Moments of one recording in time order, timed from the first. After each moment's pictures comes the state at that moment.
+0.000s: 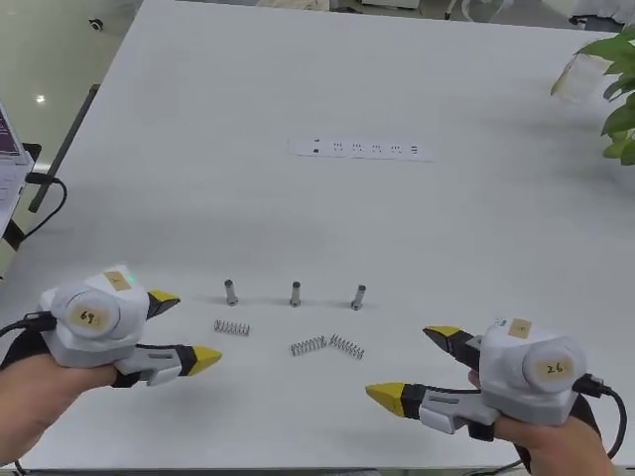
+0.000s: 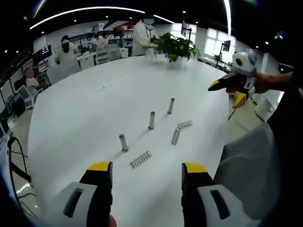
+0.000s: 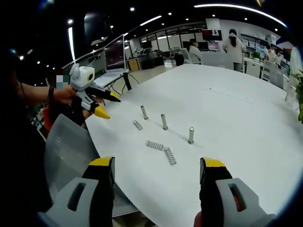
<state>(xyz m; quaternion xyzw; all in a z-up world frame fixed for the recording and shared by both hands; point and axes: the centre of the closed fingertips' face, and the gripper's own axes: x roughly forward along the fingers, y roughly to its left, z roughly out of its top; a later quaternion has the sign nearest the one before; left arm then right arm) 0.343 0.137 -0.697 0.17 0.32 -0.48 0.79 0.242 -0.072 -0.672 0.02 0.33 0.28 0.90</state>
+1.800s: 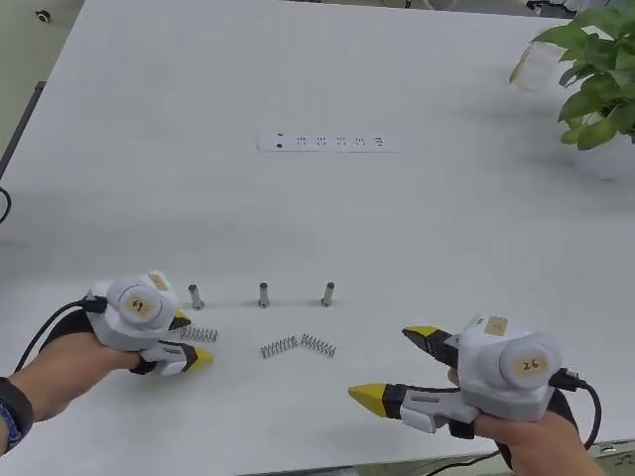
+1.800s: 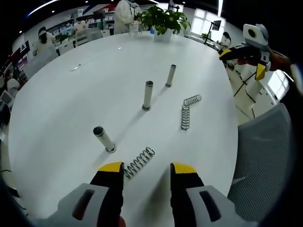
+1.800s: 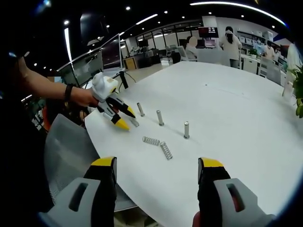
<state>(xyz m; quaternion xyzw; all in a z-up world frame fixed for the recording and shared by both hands) 0.360 0.103 -0.782 0.24 0.39 -0.53 0.72 0.235 -0.083 -0.676 0.02 0.34 0.26 0.90</state>
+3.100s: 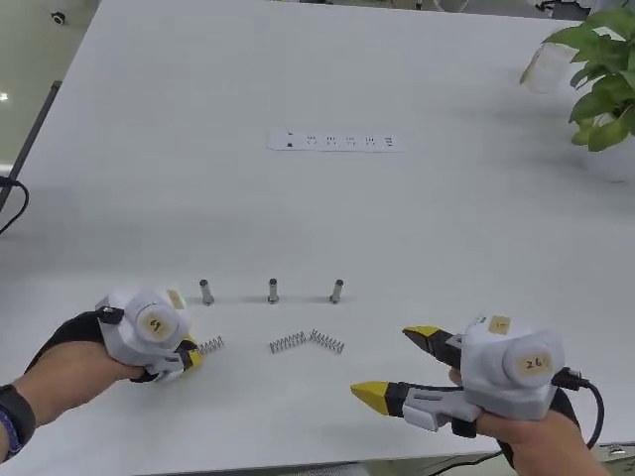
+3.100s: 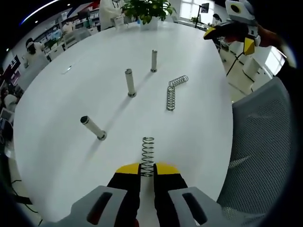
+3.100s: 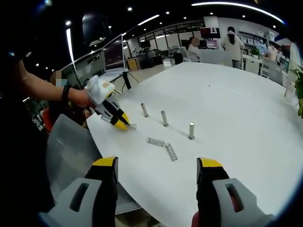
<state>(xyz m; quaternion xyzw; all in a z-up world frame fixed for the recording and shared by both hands) 0.334 0.122 -0.780 0.31 0.38 -0.53 0.69 0.233 -0.073 -0.676 0.03 0.34 0.27 0.90</state>
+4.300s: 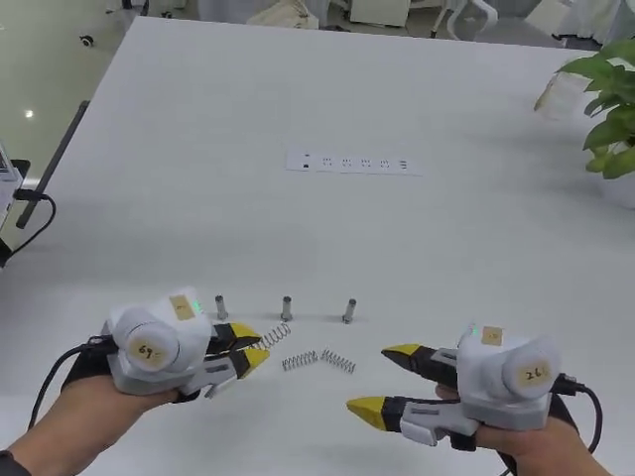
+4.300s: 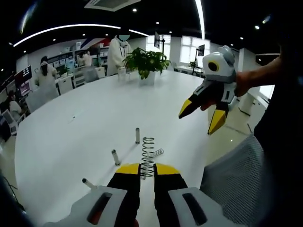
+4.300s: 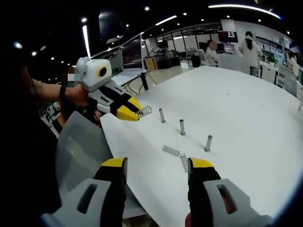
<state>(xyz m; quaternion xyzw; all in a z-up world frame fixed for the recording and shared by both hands) 0.301 0.048 -0.657 0.16 0.23 -0.58 0.77 0.238 -0.044 -0.659 0.01 0.32 0.35 0.88</state>
